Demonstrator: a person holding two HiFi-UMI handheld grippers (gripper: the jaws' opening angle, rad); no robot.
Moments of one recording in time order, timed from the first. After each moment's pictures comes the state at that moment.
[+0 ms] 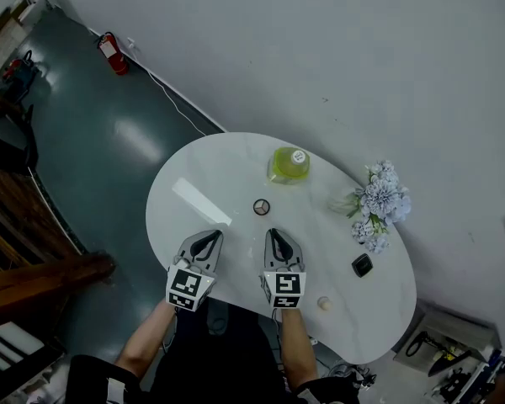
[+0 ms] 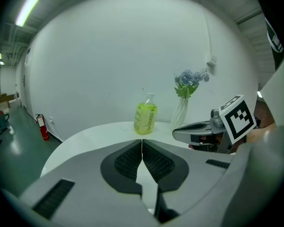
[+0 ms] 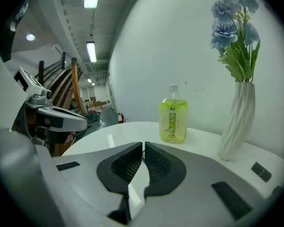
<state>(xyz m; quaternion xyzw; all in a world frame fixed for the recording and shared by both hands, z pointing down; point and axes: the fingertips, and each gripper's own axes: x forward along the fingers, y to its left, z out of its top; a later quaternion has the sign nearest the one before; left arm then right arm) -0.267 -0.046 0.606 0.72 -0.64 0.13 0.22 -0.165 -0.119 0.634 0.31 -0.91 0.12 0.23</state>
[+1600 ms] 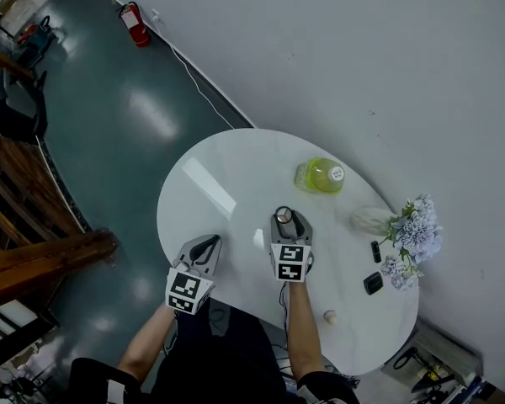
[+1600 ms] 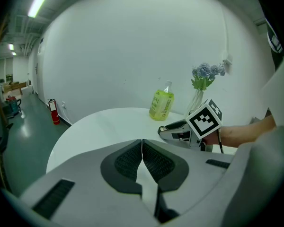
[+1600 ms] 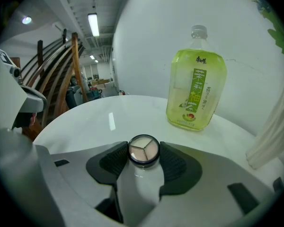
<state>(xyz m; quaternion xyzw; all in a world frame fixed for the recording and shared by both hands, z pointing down) -0.314 -0.018 0.663 0.67 -0.67 0.14 0.29 -0.223 -0.167 0.739 0.27 -0.89 0.11 0.36</state>
